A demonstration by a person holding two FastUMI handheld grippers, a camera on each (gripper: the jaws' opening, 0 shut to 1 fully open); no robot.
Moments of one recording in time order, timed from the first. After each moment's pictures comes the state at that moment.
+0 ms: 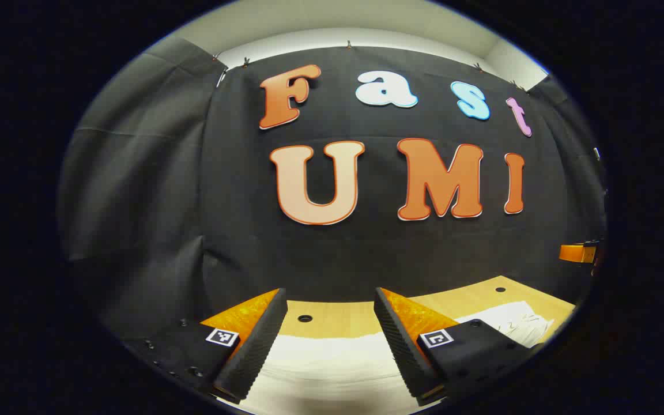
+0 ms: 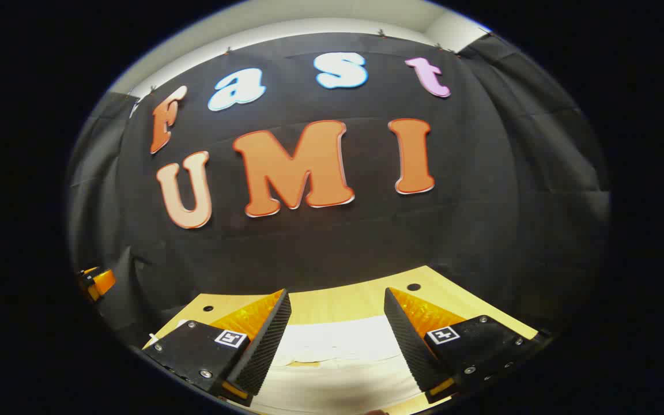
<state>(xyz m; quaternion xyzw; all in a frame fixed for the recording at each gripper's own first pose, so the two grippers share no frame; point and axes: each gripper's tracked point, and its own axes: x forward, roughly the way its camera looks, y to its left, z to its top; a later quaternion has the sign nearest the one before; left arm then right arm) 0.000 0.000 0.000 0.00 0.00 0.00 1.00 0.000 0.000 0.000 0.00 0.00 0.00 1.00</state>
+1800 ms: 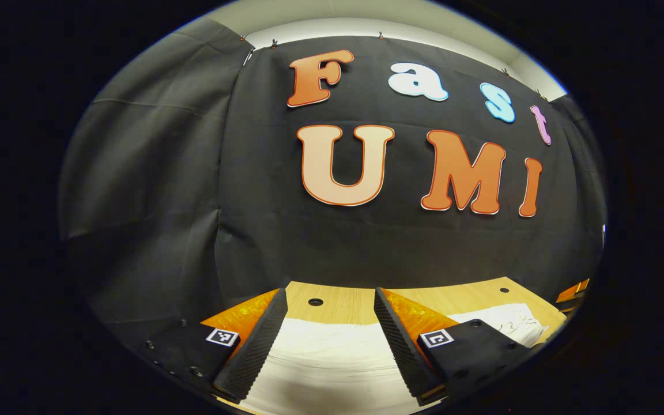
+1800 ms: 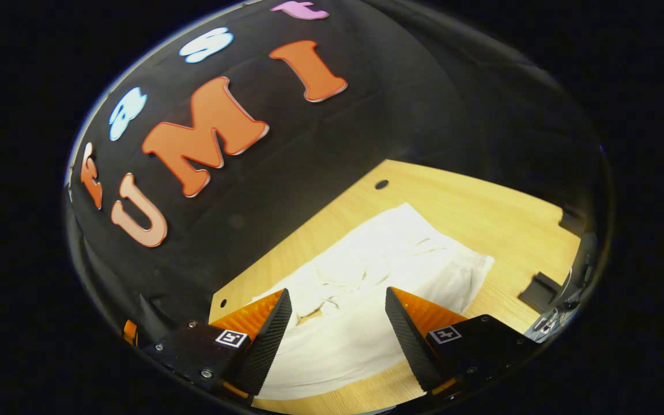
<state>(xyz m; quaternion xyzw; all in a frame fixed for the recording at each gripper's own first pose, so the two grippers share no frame) 0.005 0.026 -0.029 -0.04 0.05 0.01 1.00 -0.024 -0.100 -0.163 0.27 0.21 -0.09 0.93</state>
